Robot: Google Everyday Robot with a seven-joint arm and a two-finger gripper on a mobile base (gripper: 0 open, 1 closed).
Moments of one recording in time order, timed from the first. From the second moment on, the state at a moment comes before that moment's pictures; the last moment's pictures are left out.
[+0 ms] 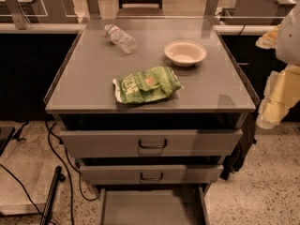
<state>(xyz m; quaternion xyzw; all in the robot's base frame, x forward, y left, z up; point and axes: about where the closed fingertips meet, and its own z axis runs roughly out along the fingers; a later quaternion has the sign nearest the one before) 0.438 -0.216 0.978 -0.60 0.78 -0.04 0.16</state>
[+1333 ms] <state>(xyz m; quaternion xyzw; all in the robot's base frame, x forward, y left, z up) 0.484 -0.177 0.966 -0.57 0.78 0.02 0.26</state>
